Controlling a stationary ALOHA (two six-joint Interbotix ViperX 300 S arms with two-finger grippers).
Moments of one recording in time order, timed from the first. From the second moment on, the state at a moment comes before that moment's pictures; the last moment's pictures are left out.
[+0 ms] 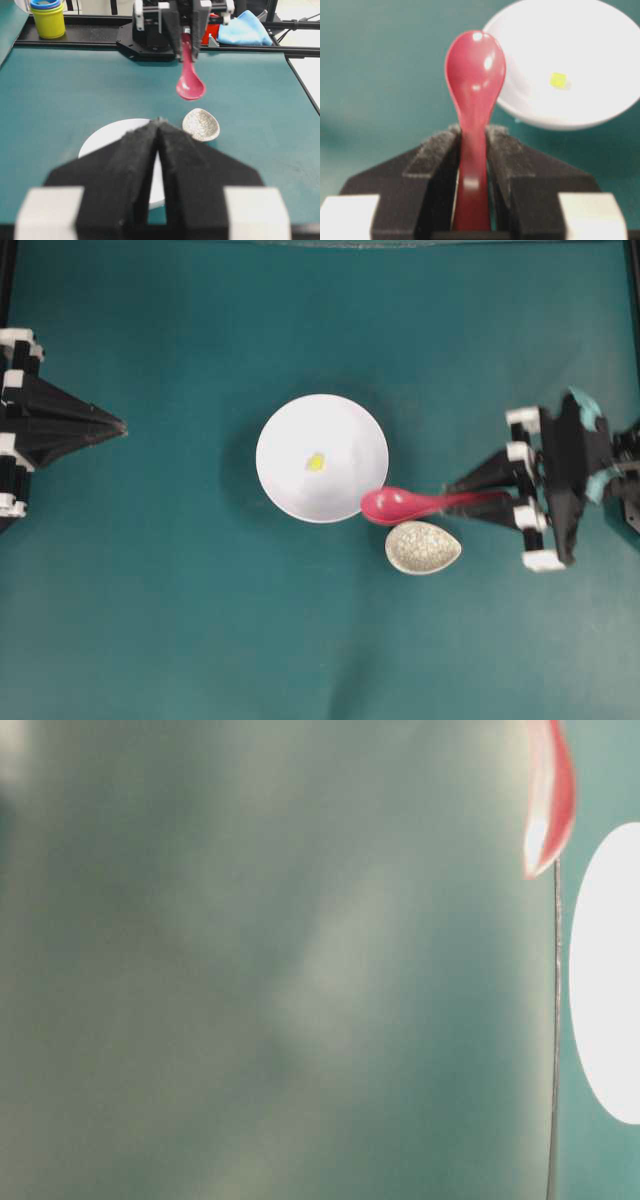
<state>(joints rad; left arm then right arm) 0.00 -0.98 1.18 0.01 -0.19 -0.02 0.16 -0.49 1.10 0.51 -0.24 -0.33</state>
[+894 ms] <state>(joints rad) 0.00 -0.99 1.18 0.01 -0.17 -0.02 -0.14 -0.26 0.69 0.46 0.33 -0.33</state>
